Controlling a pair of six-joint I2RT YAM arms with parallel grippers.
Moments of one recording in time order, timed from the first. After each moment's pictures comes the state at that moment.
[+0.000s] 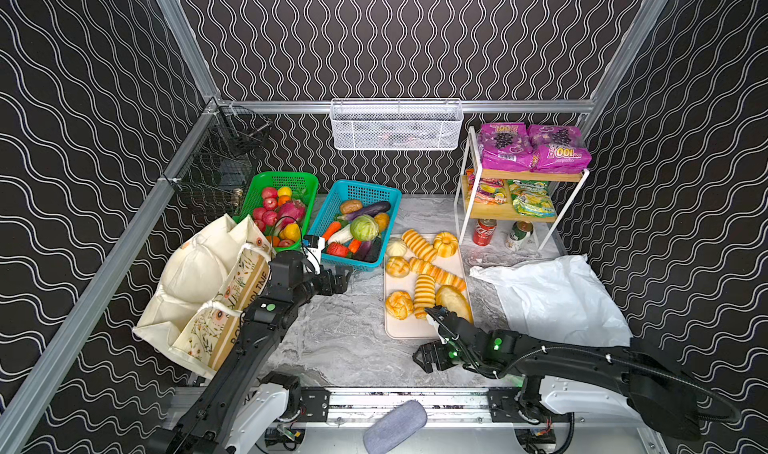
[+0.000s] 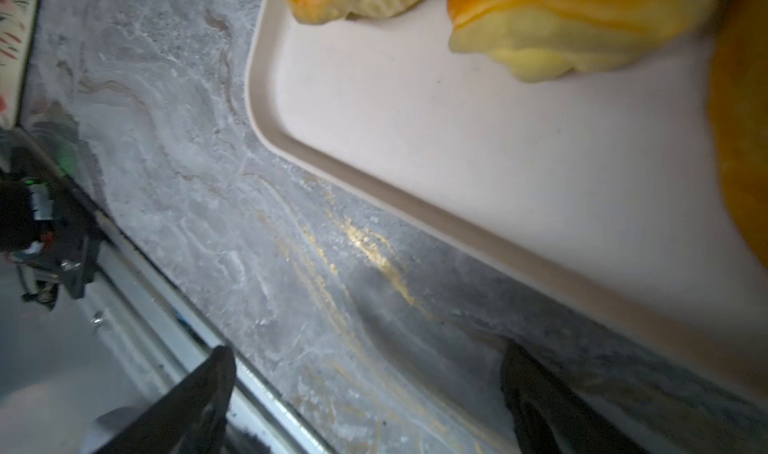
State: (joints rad) left arm -0.21 0.90 0.68 -0.35 0.27 -0.24; right arm 1.09 1.18 0.44 -0.24 -0.04 0.76
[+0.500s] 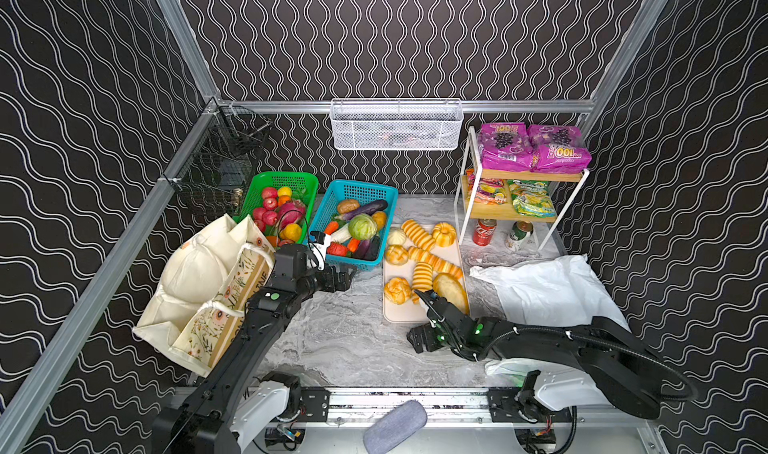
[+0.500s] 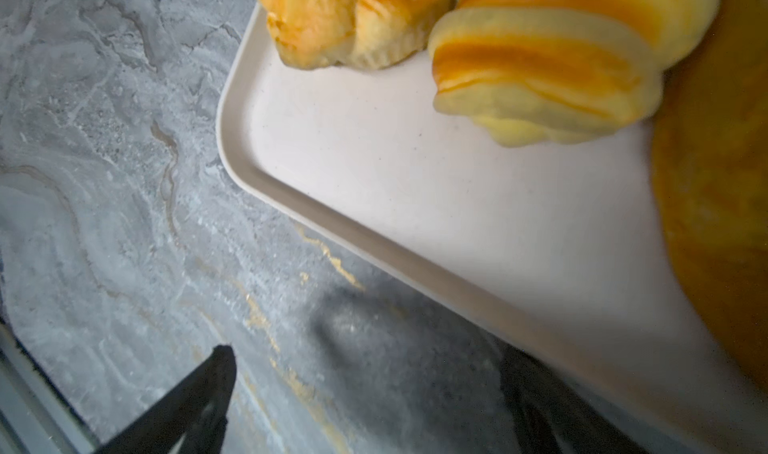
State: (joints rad) left arm -0.21 1.00 0.74 -0.36 0.34 -0.21; right arm 0.97 1.40 0.54 -0.07 0.05 0.57
